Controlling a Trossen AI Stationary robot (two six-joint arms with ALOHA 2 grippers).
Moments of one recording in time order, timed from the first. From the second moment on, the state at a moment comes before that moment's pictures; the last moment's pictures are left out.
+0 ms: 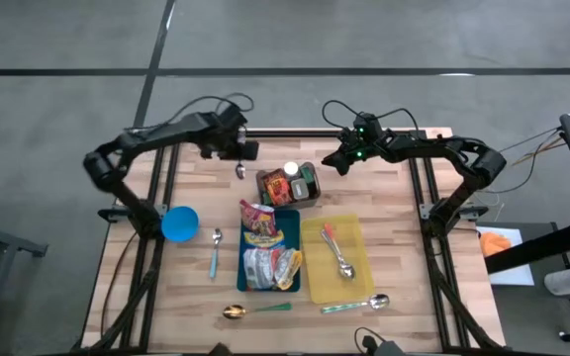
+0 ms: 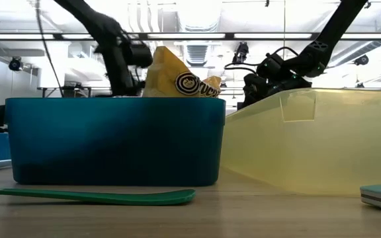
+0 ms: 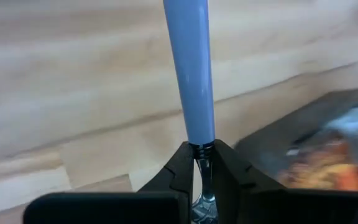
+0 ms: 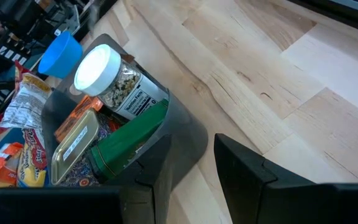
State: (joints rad) left arm 0.70 1.63 1.17 -0.78 0.07 -0.71; right arm -0.78 1.63 0.76 0.19 -0.62 0.29
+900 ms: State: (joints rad) left arm 0.25 1.31 1.17 -0.36 -0.12 -0.69; right arm -0.78 1.63 0.76 0.19 -0.62 0.29
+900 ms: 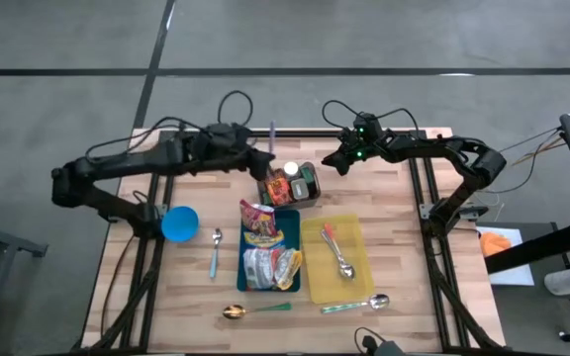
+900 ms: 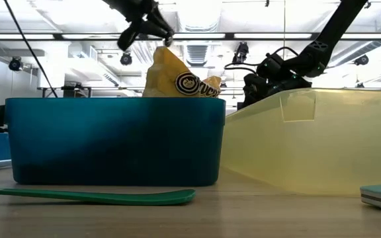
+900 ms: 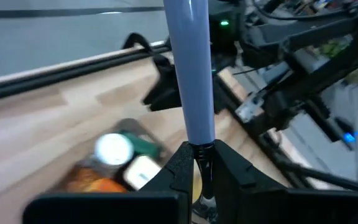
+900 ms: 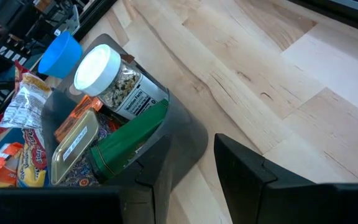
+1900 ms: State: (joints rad) left arm -0.13 1.93 1.58 -0.30 -0.24 -1.21; right arm -0.78 1.63 0.76 0.19 -0.62 0.29
